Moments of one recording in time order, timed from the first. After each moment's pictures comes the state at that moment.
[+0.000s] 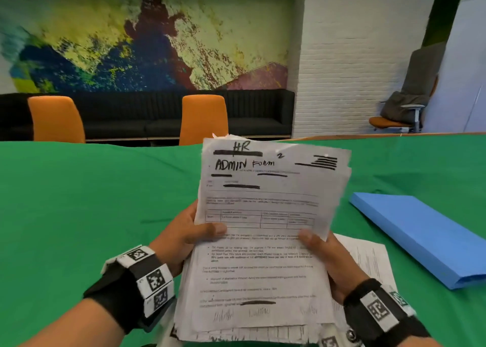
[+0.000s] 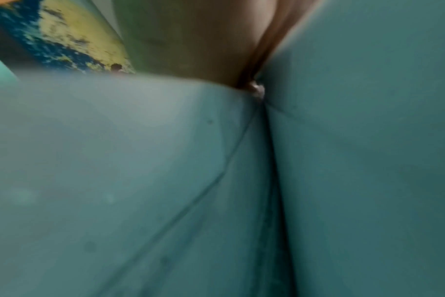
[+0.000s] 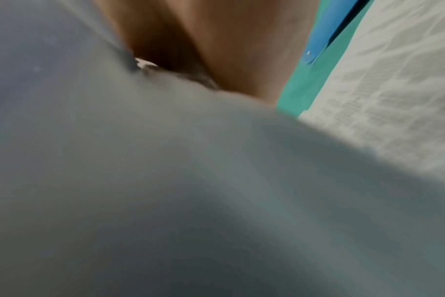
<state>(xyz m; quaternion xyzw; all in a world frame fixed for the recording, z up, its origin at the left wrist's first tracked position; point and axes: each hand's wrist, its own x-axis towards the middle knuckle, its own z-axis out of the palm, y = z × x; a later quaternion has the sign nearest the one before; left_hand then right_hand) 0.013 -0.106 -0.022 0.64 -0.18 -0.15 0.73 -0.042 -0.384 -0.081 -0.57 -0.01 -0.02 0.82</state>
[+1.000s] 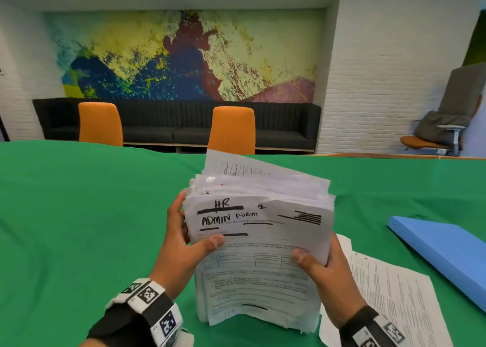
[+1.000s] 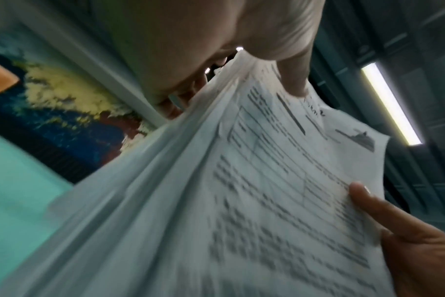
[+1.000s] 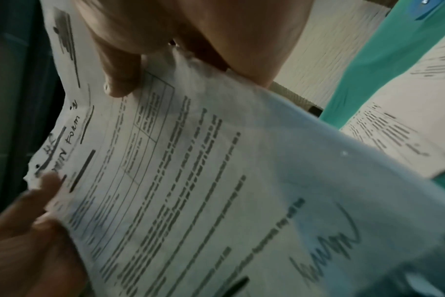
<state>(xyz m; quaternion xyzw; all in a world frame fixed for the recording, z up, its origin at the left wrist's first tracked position) -0.006 -0.034 -0.038 0.69 -0.17 0.16 0.69 -0.033 -0.304 -0.077 -0.67 -0.09 -0.15 0.72</state>
